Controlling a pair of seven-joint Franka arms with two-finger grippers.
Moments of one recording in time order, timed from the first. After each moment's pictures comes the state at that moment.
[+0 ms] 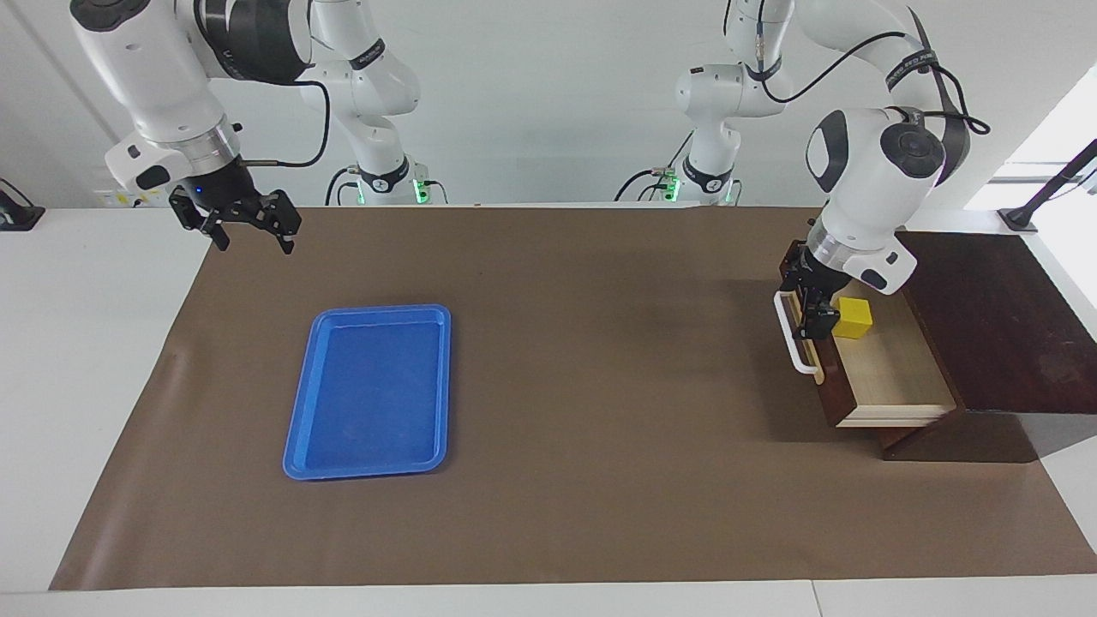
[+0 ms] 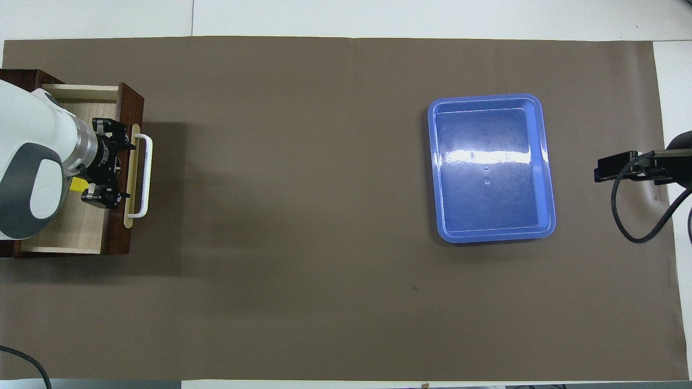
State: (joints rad) left arm -0.06 0.08 -0.04 -1.92 0.05 1.99 -1.57; right arm -0.06 -0.08 0.01 -1.79 0.00 1.71 0.02
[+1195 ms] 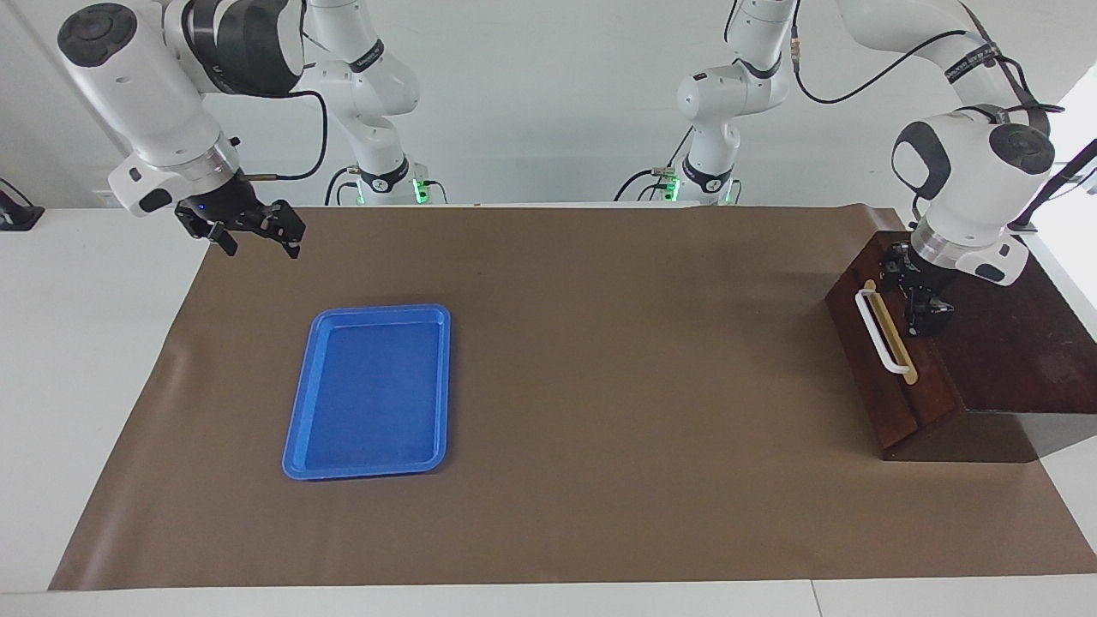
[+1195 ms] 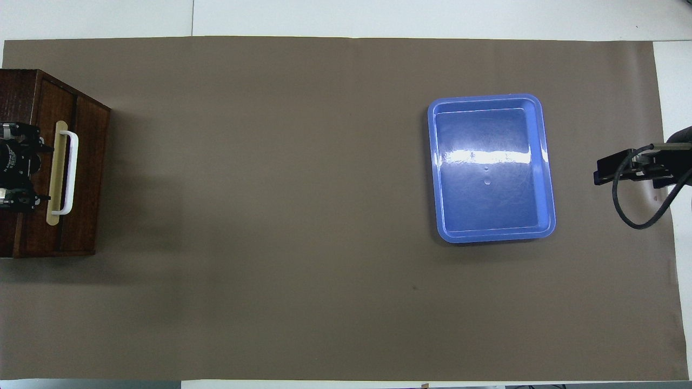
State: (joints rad) left arm 0.17 0.08 -0.03 -1.91 0.12 2.03 -1.41; right arm -0.06 -0.02 0.00 -1.72 0.00 1.62 0.02
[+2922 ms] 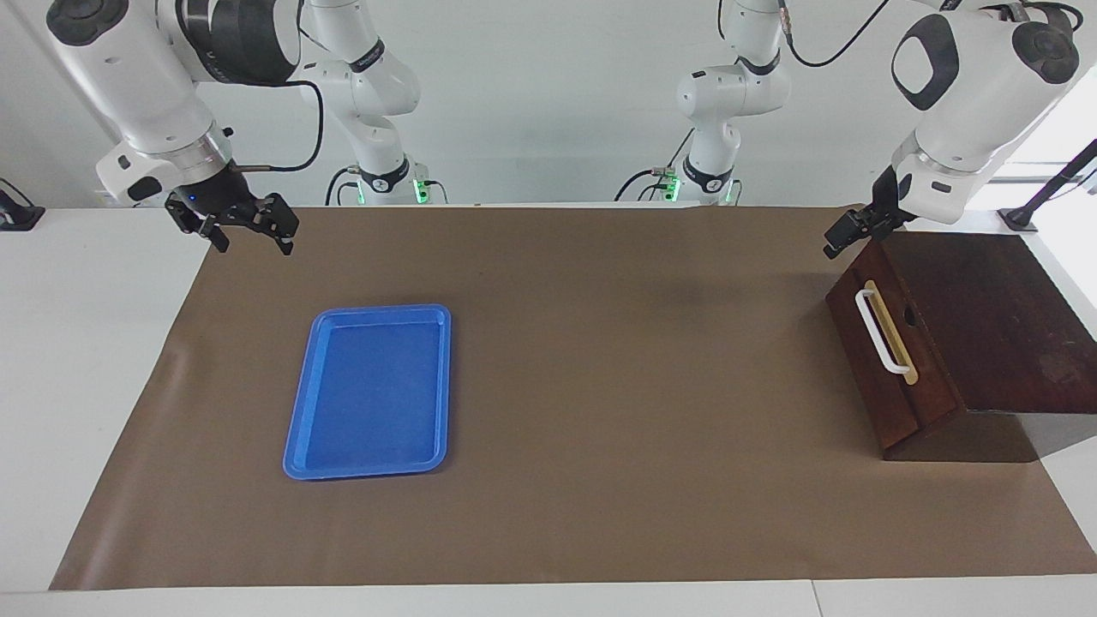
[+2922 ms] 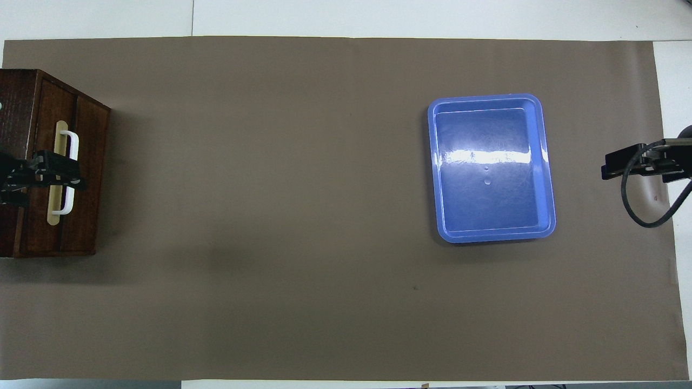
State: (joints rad) left arm 0.07 -0.03 -0.06 -1.72 -0.03 1.58 -0.18; right arm -0.07 -0.03 0.01 -1.69 -0.01 1.61 0.02
